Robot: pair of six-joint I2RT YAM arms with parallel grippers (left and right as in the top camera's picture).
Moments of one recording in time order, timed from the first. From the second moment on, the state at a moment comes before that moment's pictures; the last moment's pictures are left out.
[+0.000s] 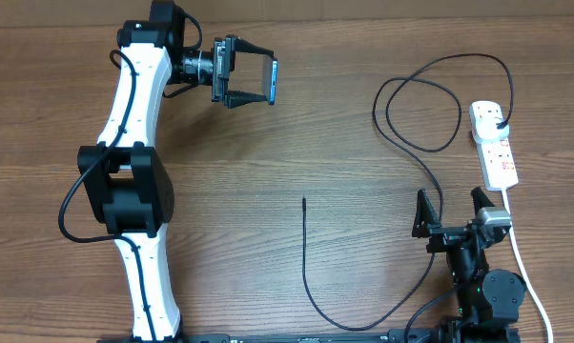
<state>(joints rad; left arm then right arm) -0.04 2.35 2.21 -1.29 1.38 -0.99 -0.07 0.01 0.02 -0.02 -0.15 0.12</state>
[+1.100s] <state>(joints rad) -0.04 2.35 2.21 -1.29 1.37 -0.99 -0.07 0.01 0.02 -0.02 -0.15 0.12</state>
